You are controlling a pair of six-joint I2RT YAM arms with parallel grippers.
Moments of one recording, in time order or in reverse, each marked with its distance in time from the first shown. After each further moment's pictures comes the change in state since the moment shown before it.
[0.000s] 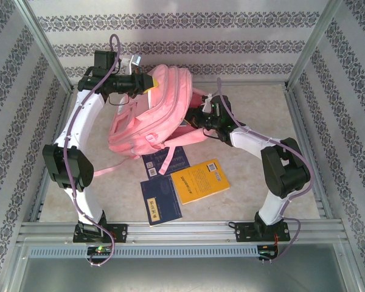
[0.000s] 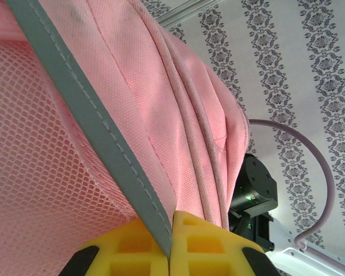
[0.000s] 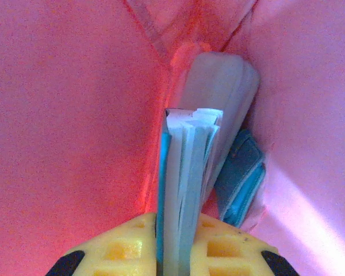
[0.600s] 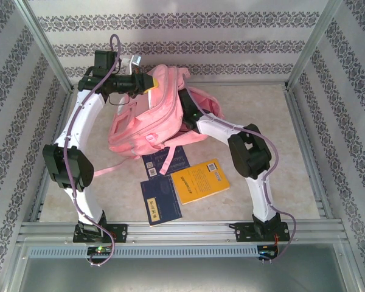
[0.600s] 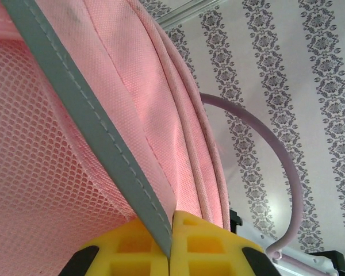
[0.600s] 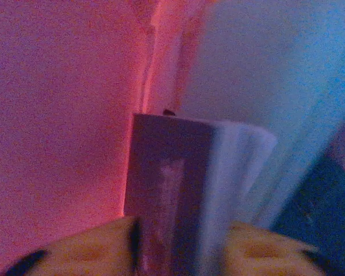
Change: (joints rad) left arm -0.006 0.001 0.006 0.000 -0.011 -0.007; right arm 0.183 0.429 0.572 -0.295 0.108 -0.028
